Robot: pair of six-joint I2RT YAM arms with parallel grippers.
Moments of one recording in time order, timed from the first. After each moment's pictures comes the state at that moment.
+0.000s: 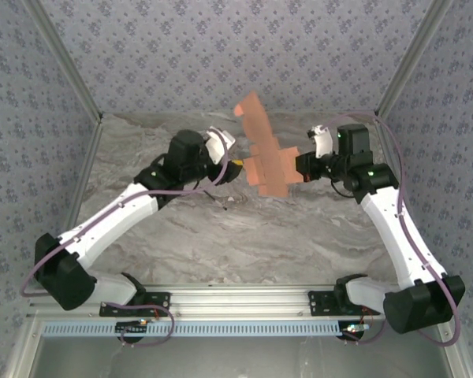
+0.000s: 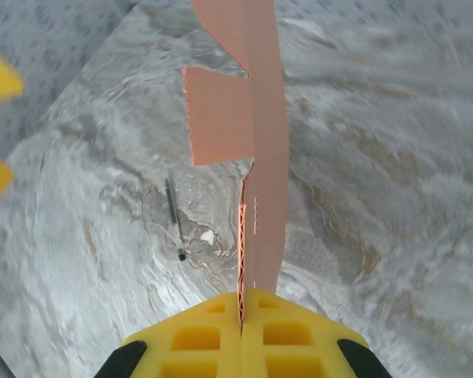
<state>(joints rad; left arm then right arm) -0.70 1.35 1.27 -0.33 0.12 0.20 0.25 1.18 1.25 -0.72 -0.44 -0.02</state>
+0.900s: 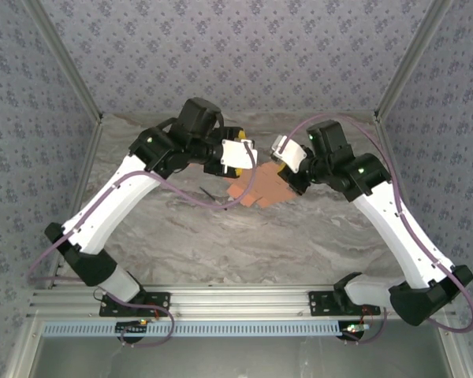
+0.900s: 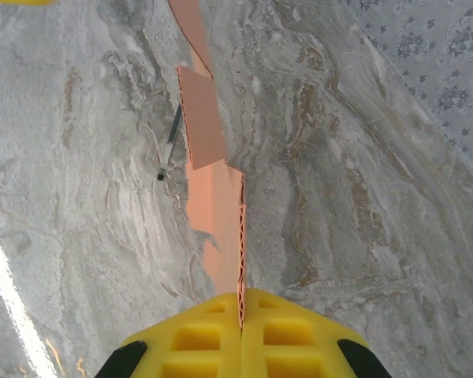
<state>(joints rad) -0.79 1.59 1.92 -1.04 0.13 1.06 0.53 1.23 1.46 -1.00 -0.19 -0.52</state>
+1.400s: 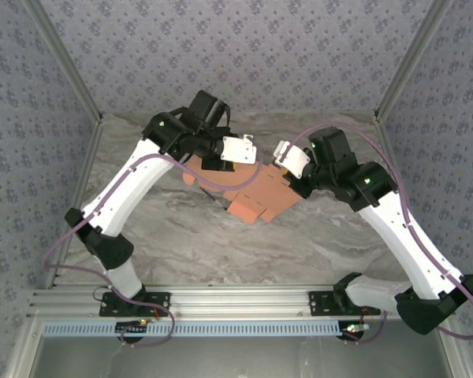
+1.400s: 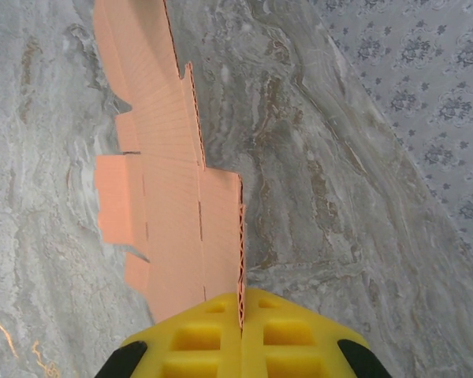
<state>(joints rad) -0.74 1.74 2.09 -1.25 0.14 1.06 0.57 1.17 1.44 -0.99 -0.05 -0.58</state>
